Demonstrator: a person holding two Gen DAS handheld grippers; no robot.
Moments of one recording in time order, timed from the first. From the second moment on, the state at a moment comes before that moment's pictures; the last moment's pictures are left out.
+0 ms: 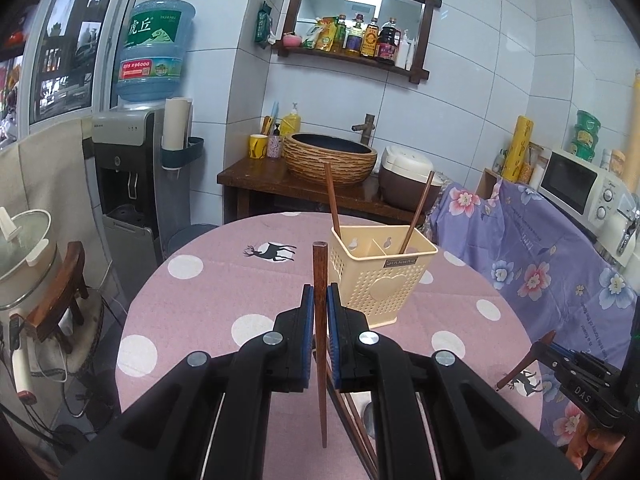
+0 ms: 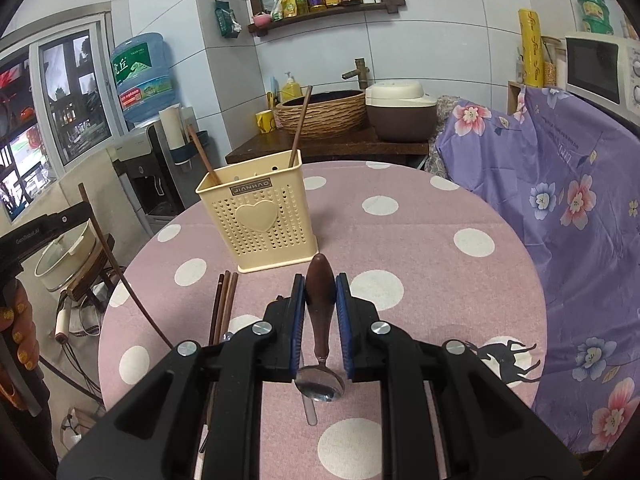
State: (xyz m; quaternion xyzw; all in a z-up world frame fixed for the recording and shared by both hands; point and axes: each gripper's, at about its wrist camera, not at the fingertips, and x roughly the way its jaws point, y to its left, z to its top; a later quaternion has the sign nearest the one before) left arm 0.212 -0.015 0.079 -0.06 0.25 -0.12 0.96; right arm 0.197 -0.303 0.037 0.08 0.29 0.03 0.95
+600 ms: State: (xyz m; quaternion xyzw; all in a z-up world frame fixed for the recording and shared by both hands) left arm 0.309 -0.047 0.214 -0.09 0.19 -0.13 0.97; right arm 0.334 -0.260 0.203 0.05 0.19 0.07 0.98
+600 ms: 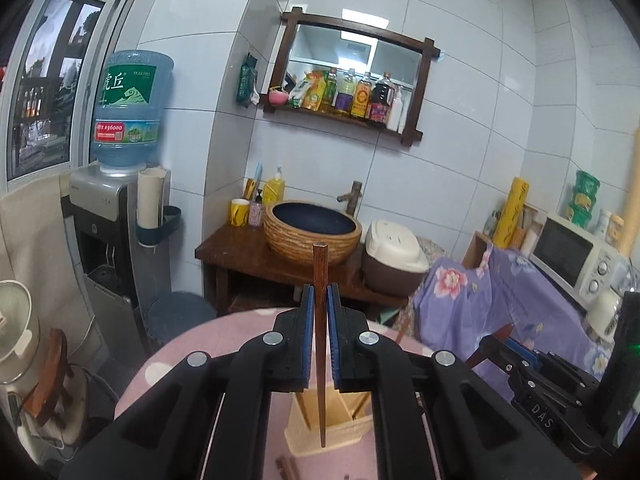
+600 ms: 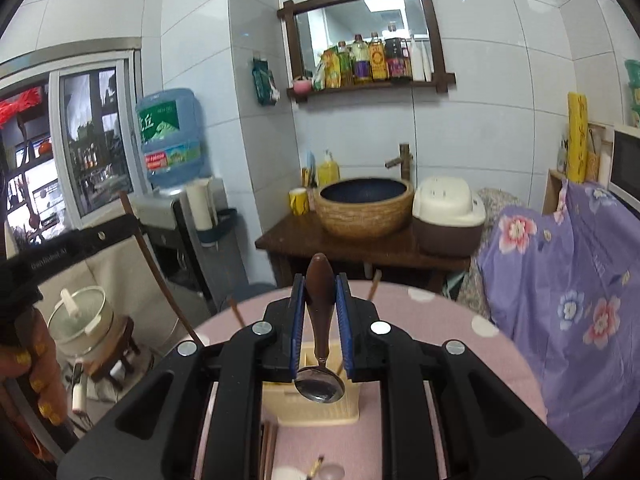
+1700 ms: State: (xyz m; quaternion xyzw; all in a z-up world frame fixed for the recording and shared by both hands) left arm 0.349 -0.066 0.078 -0.06 0.26 -0.12 0.96; right arm 0.379 -0.258 0.074 0.05 0.24 0.05 0.97
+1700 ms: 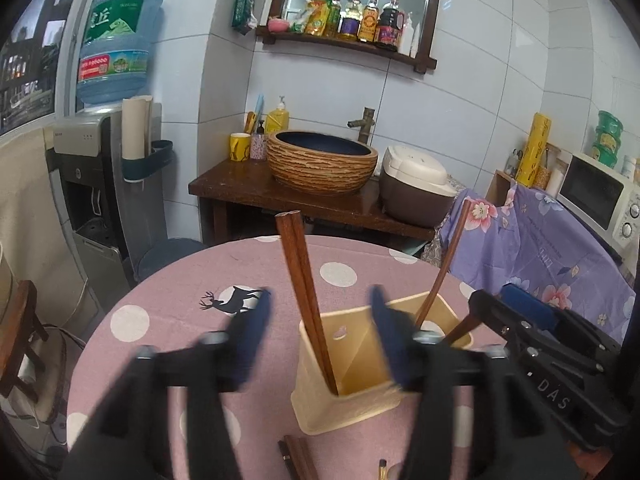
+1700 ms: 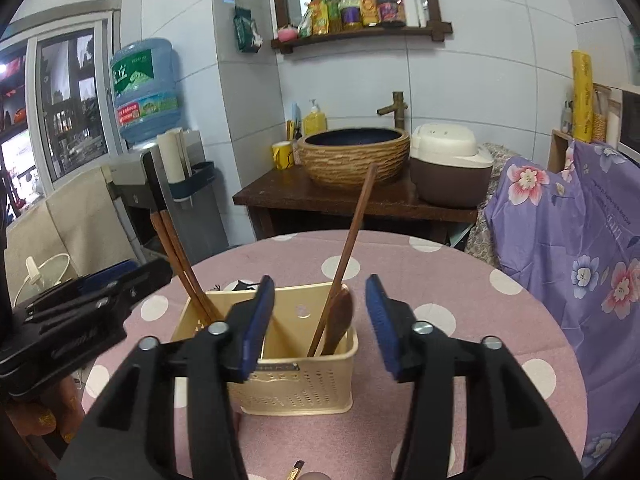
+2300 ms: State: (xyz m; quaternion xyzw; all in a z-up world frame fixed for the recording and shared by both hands) left arm 0.221 0.000 -0.051 -0.08 0.40 -0.10 0.91; right arm 0.237 -0.235 -0.056 0.01 0.37 0.04 0.93
